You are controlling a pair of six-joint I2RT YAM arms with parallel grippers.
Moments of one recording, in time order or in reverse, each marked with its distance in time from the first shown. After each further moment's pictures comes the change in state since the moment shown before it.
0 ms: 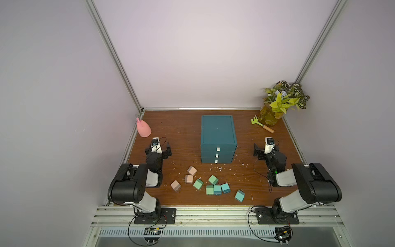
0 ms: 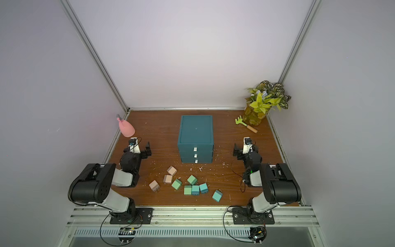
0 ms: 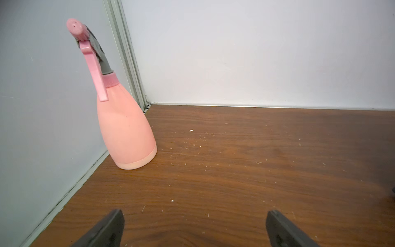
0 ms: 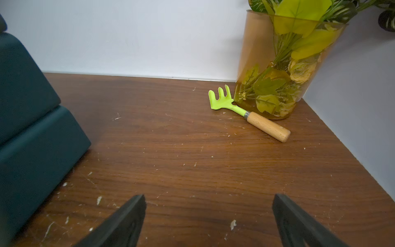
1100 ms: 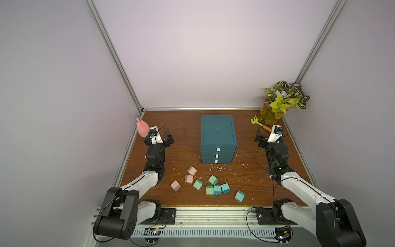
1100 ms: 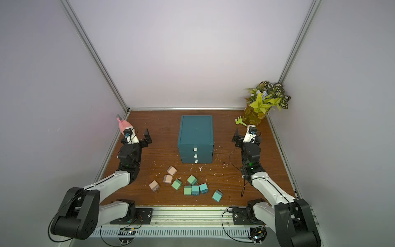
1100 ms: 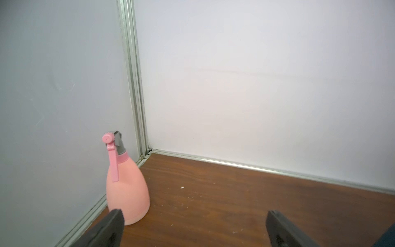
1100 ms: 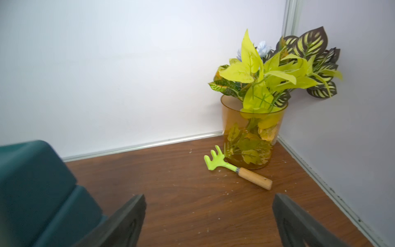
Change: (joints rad) left arm -0.170 -0.348 0.228 -0.399 -0.190 -0.108; right arm 0.201 -0.486 0.245 -0.575 0.345 0.183
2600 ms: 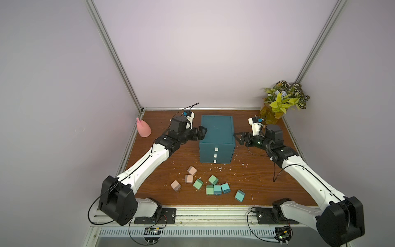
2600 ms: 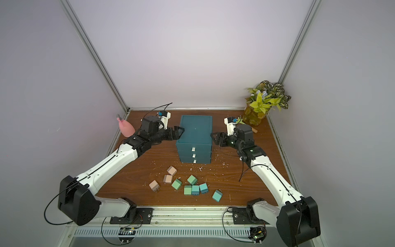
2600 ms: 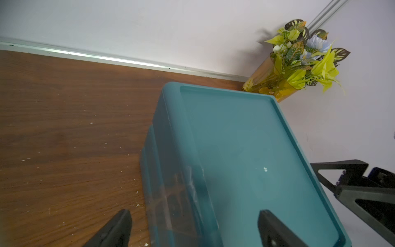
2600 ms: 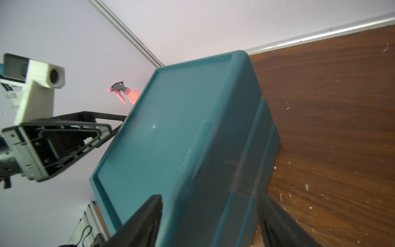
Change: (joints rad) left arm -0.306 0.166 0.697 -1.080 0.536 -0.344; right arm 0.090 0.109 0.438 -0.731 -0.761 0.304
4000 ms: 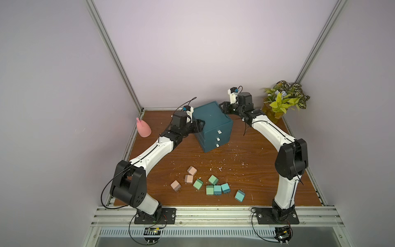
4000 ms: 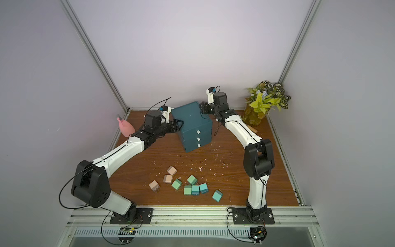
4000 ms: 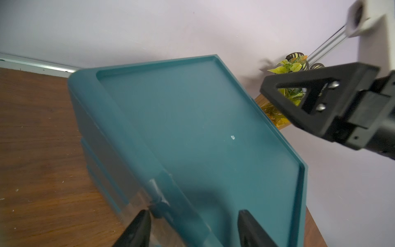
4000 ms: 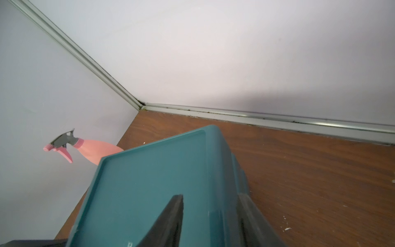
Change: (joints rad) left arm 0.069 0.170 0.045 0.218 0.040 -0.047; right arm 0.060 0.727 0.857 -0.076 0.227 -0.138
